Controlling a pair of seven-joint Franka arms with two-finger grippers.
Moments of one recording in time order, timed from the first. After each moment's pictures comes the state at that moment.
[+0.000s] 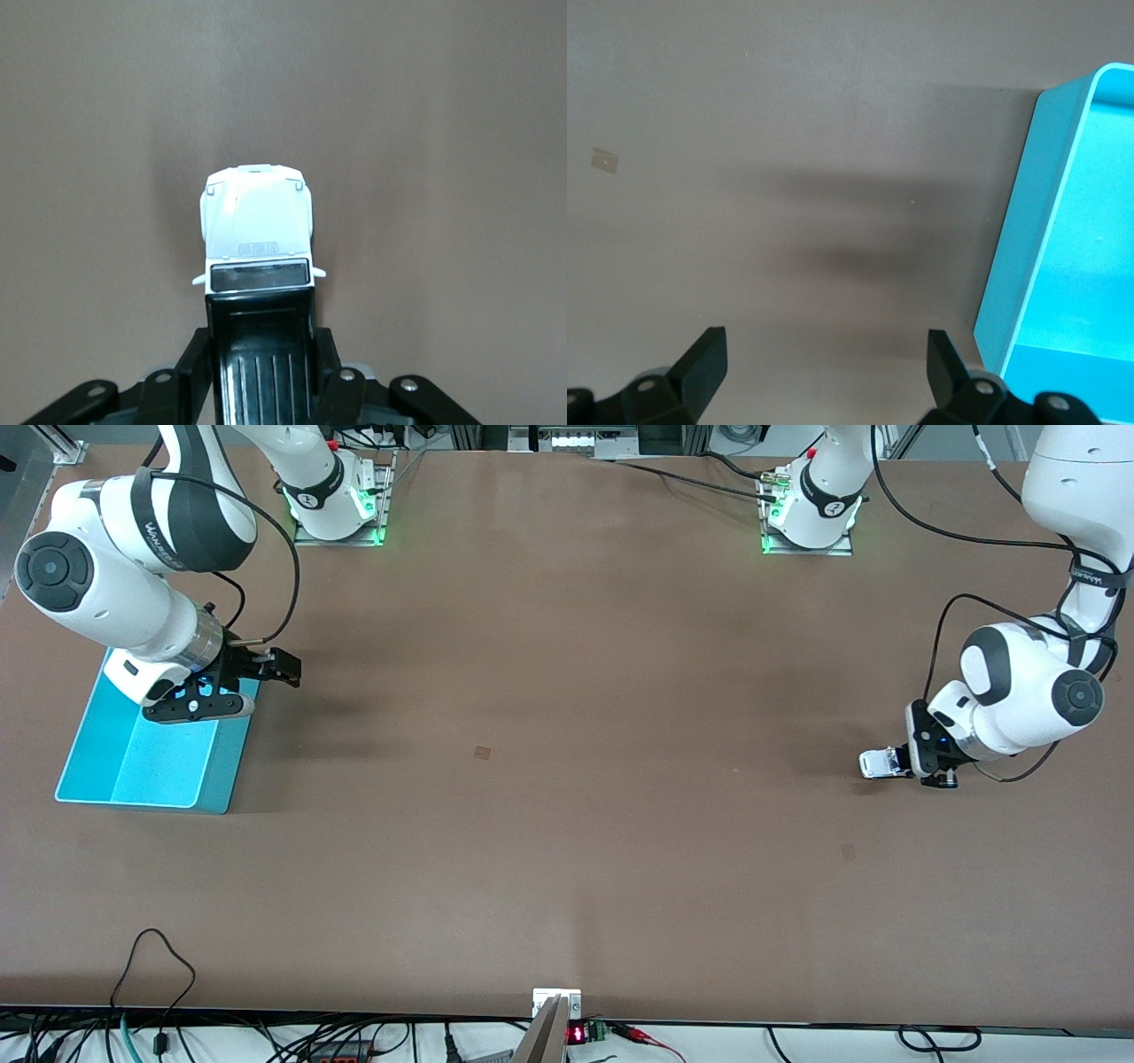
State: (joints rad) left arm 0.30 0.46 -0.07 -2.07 0.01 2.46 1.76; right arm 0.13 0.04 0.00 -2.02 0.02 1.95 0.03
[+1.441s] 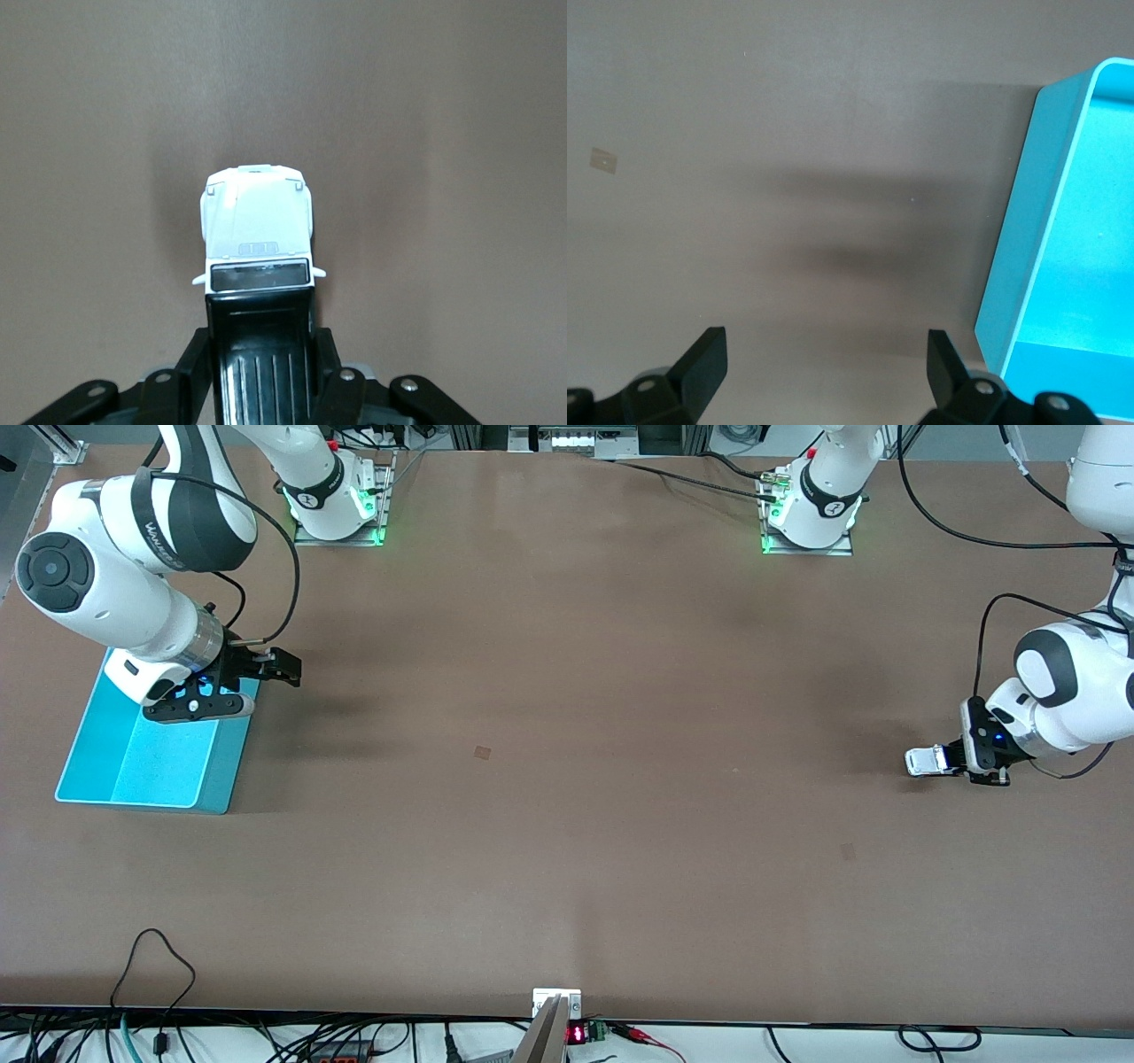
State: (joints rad) left arm 0.44 0.51 -0.07 -1.99 0.02 2.43 1.92; right arm 0.14 0.04 0.00 -2.02 0.02 1.95 0.04
